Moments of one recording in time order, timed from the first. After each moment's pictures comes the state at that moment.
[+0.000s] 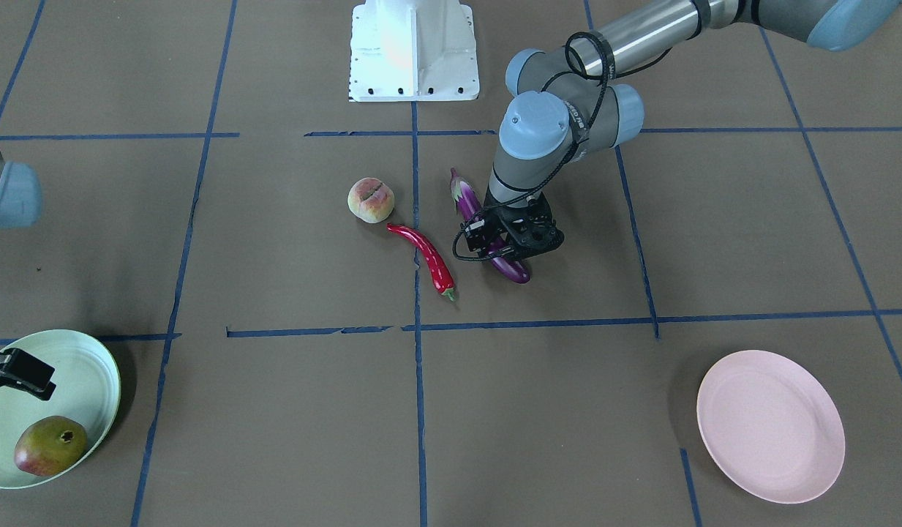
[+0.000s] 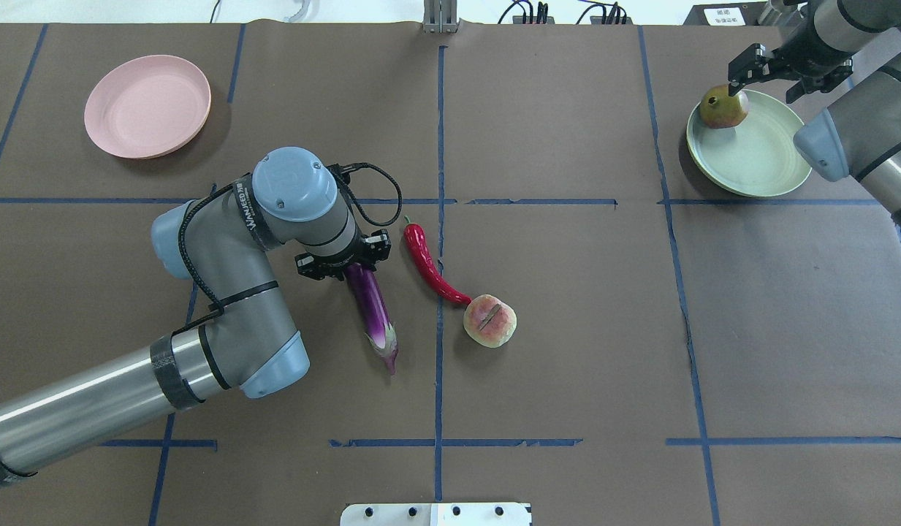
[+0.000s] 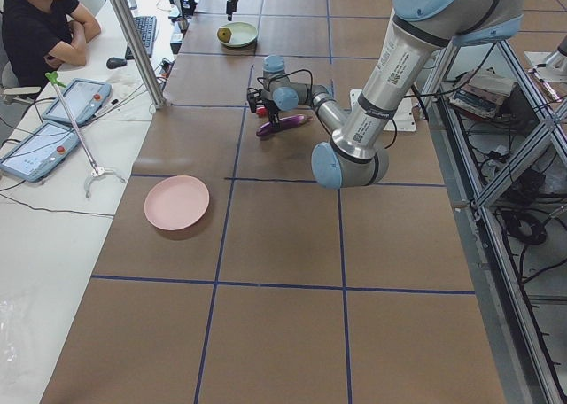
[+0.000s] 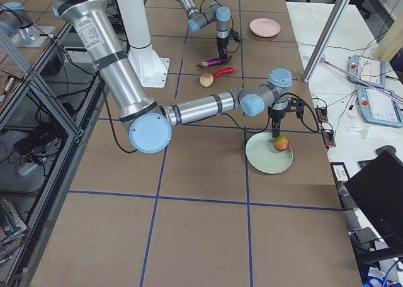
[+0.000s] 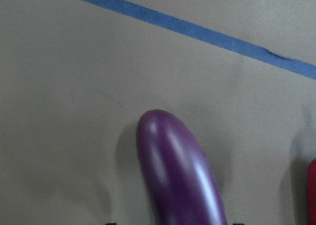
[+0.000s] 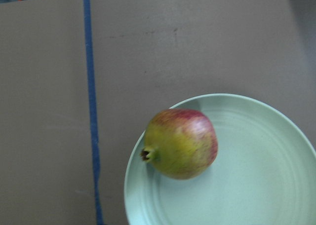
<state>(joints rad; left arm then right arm) -0.58 -2.23 -1.50 -1.78 -1.92 -1.48 1.16 -1.13 1.41 -1.26 2.19 0.82</state>
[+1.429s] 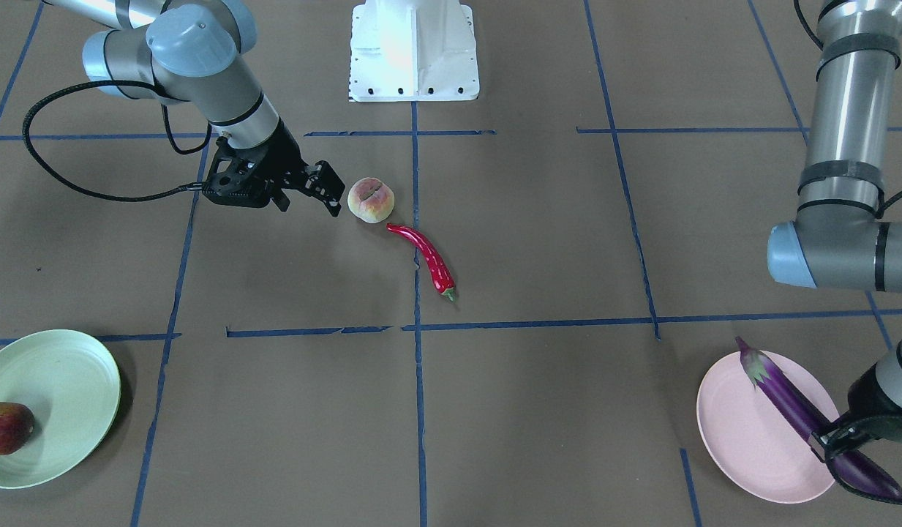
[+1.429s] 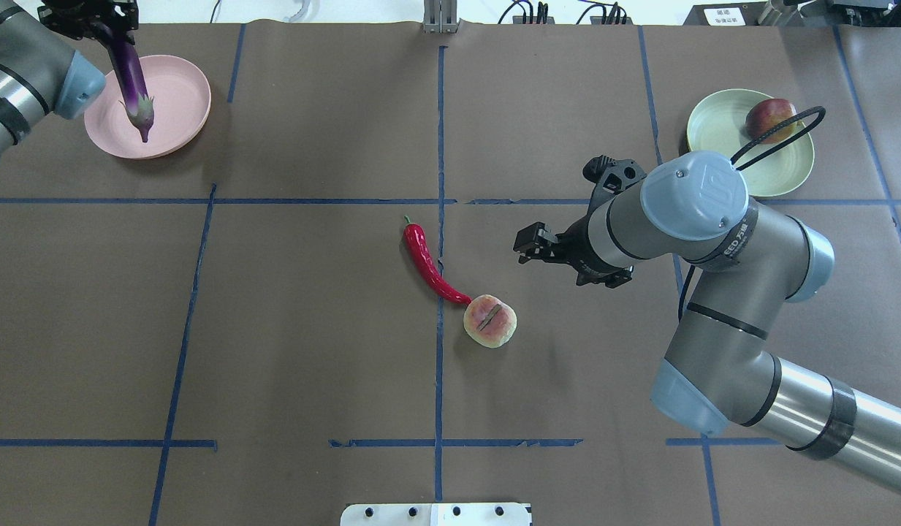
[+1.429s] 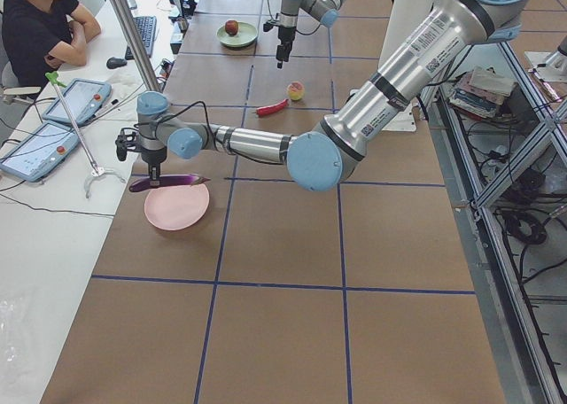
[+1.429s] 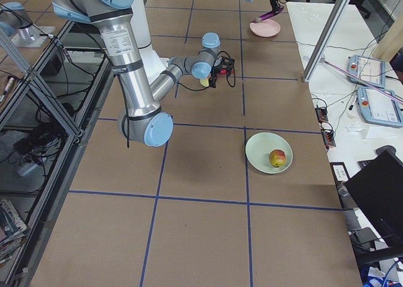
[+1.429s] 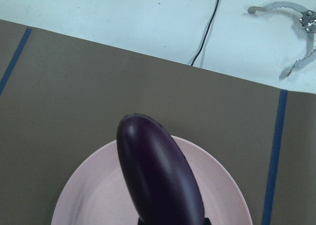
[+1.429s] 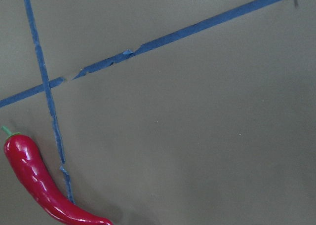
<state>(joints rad) -1.20 -2.33 -0.86 -2.08 -2.03 -0.92 0.58 -1.17 1.84 -1.27 1.92 1.54</state>
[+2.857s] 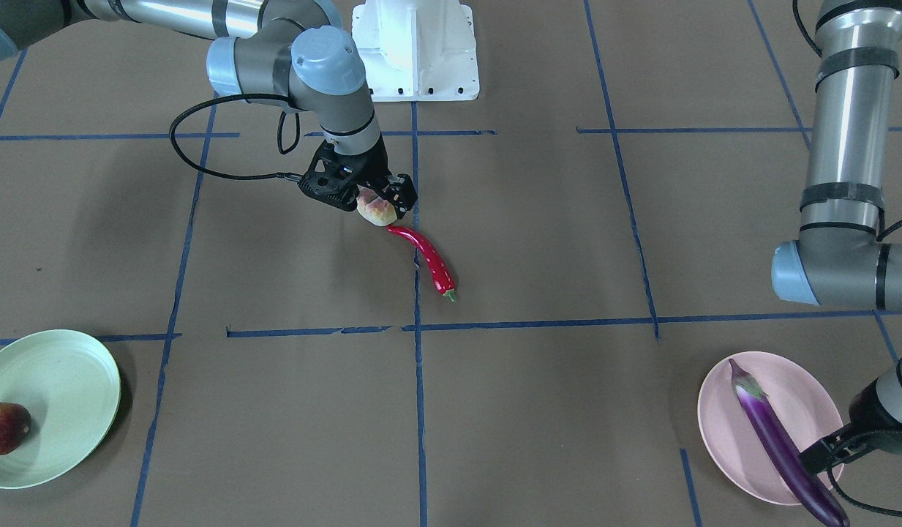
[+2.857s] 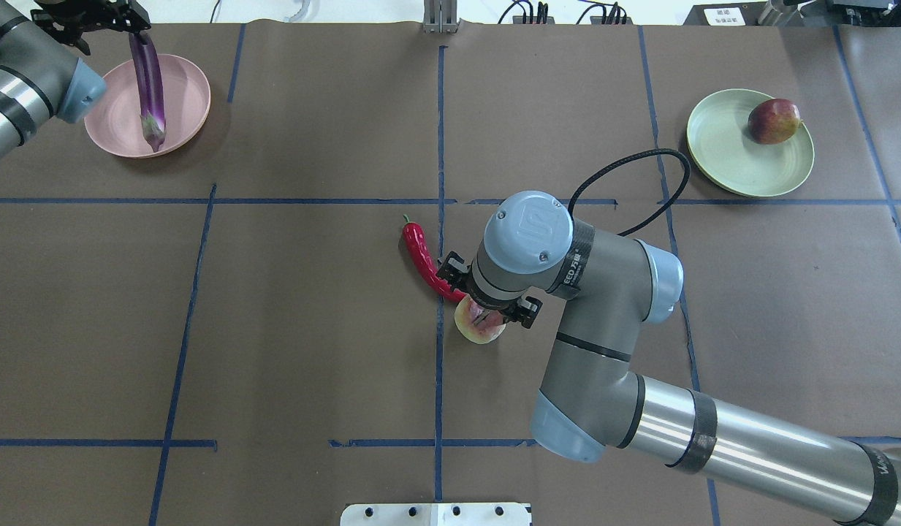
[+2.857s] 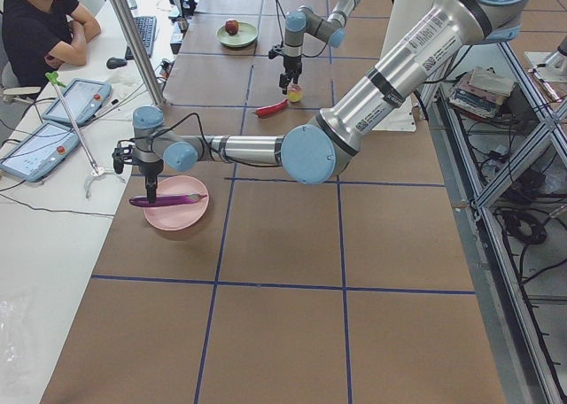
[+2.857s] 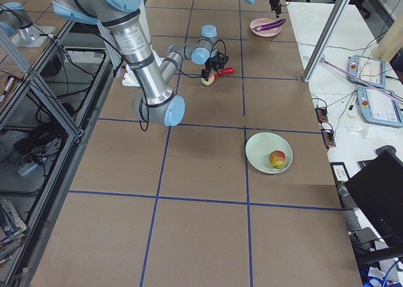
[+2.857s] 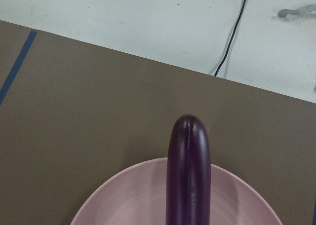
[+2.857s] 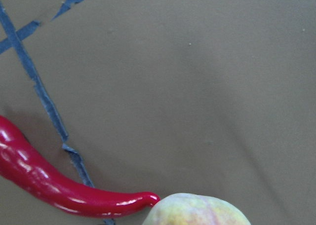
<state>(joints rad) -1.19 -2.36 -0.77 -2.15 -2.04 -0.93 0.45 -0.92 1.64 -1.48 1.84 1.80</state>
